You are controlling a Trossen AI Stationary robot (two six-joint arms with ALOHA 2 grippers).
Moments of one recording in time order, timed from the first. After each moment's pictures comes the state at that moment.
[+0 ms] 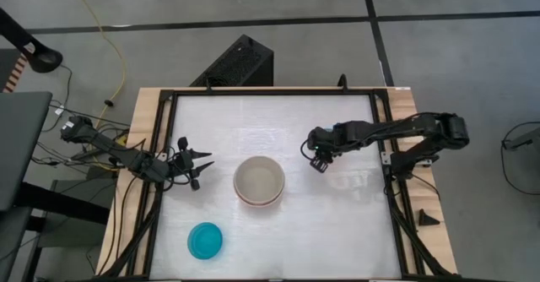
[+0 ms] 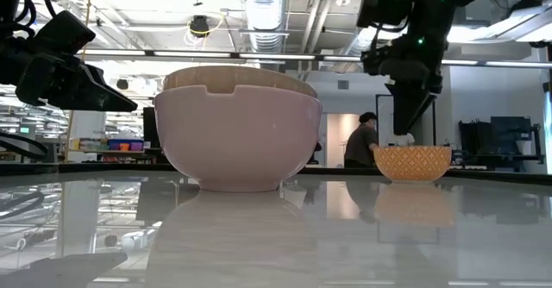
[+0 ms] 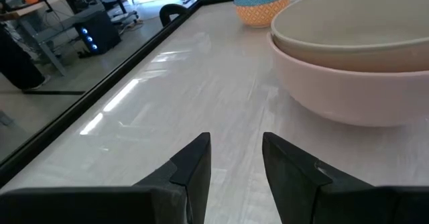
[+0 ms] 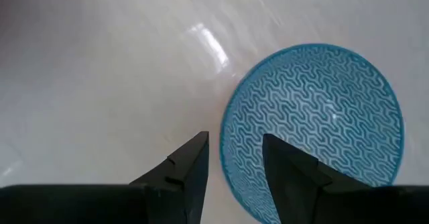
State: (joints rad) left arm -0.43 0.37 0.02 0.05 -0.82 0.00; right arm -0.09 1.40 0.96 -0.82 0.23 0.50
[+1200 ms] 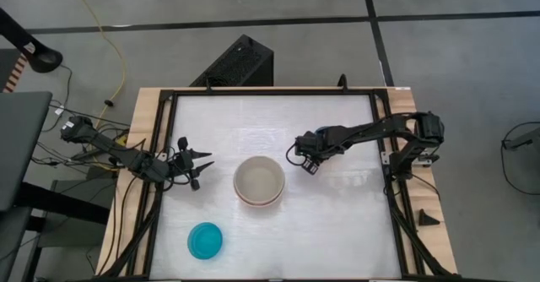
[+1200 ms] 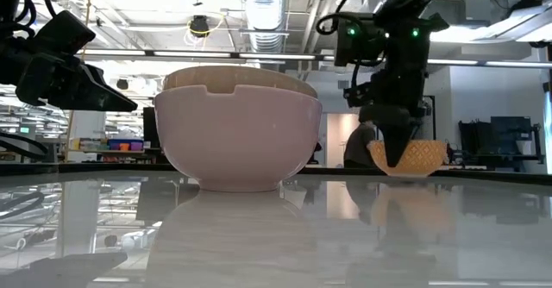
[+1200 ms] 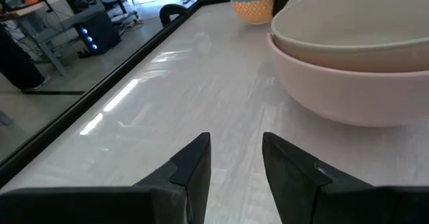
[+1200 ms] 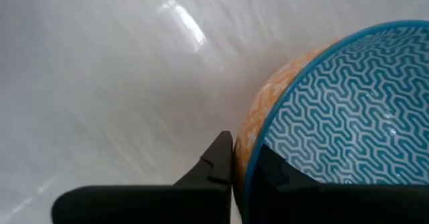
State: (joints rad) left arm -0.43 0.37 0.02 0.05 -0.82 0.00; right arm -0.09 1.64 1.01 -0.81 0.29 0.55
